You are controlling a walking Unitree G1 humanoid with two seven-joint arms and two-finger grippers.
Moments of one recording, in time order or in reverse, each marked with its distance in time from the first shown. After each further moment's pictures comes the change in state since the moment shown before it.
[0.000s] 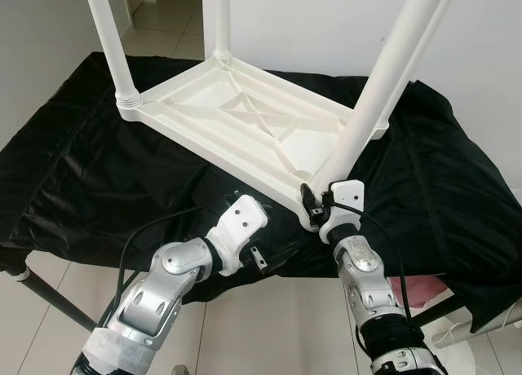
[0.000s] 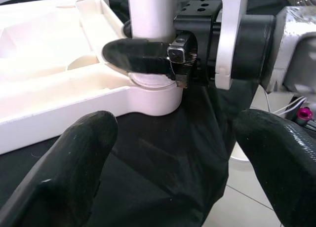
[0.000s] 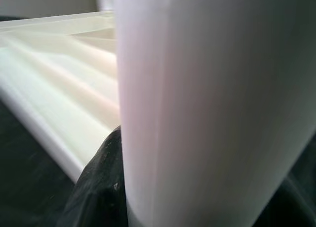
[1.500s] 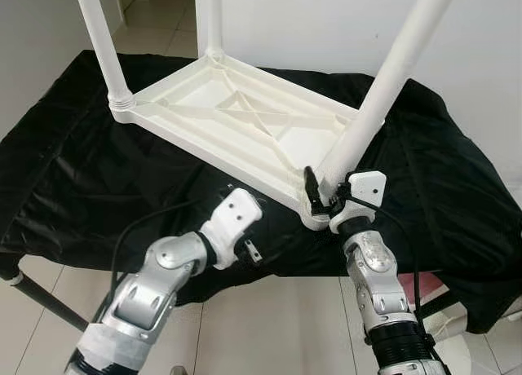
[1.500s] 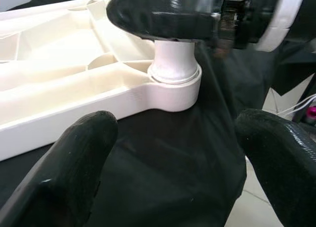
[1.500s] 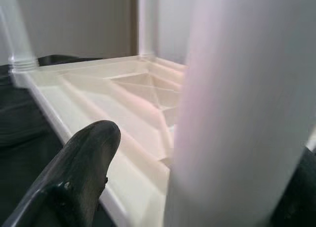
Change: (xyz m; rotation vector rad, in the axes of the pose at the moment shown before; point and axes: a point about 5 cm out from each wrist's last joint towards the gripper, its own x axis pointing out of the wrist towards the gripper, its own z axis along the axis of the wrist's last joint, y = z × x) left arm -0.007 0.013 0.002 0.023 0.011 0.041; right arm -0.005 -0.010 0.031 -0.001 -0.162 0.257
